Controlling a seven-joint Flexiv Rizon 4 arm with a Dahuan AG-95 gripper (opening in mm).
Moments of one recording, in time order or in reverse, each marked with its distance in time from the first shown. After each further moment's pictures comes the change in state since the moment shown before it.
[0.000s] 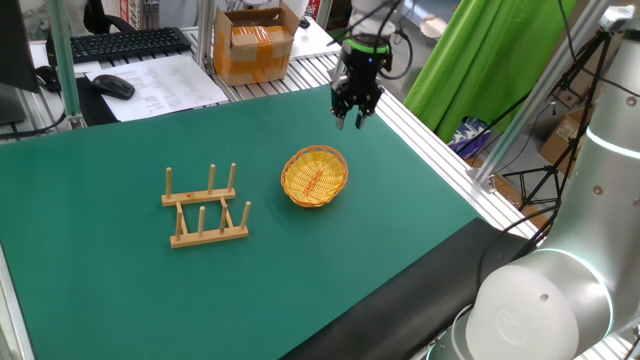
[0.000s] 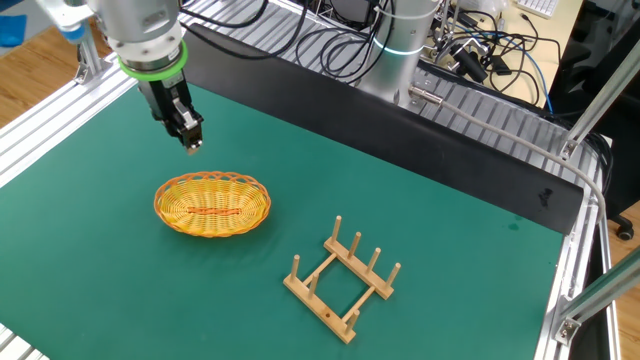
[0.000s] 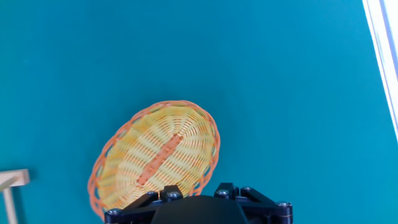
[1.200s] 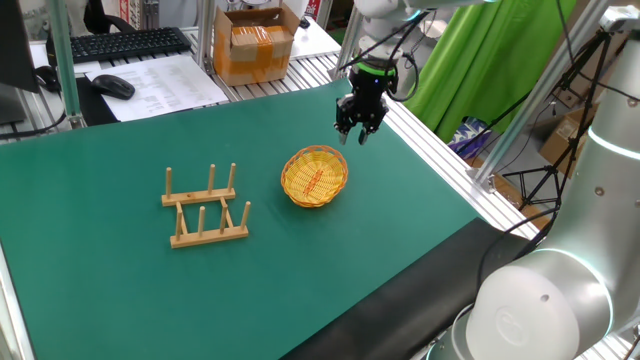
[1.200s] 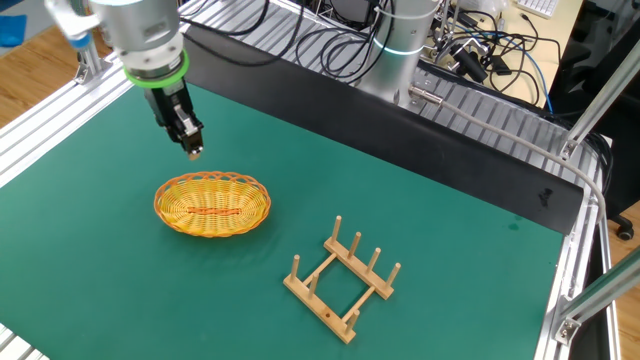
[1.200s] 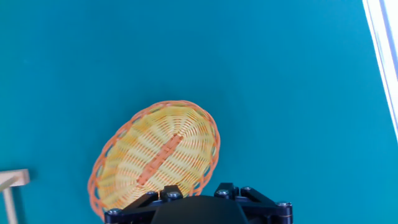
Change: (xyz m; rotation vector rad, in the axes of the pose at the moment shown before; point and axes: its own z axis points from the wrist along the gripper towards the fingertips) arm 0.000 -0.003 0.025 -0.024 0.044 0.039
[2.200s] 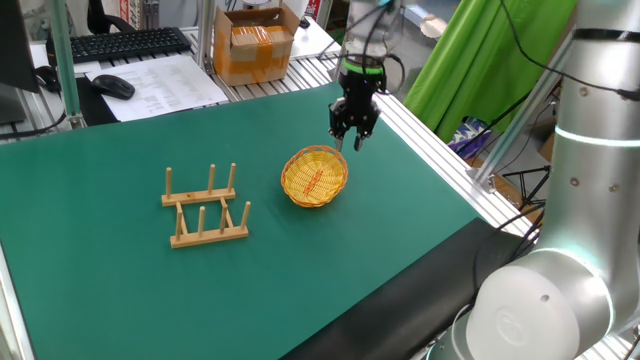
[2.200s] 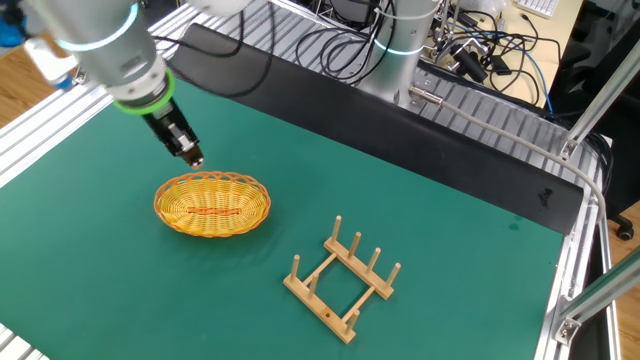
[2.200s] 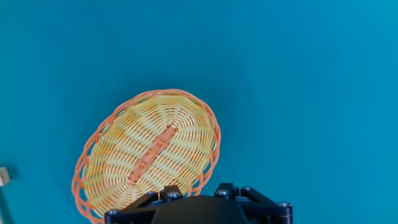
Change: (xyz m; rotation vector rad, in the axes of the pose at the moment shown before) arm 0.006 0.003 0.029 -0.028 0.049 -0.029
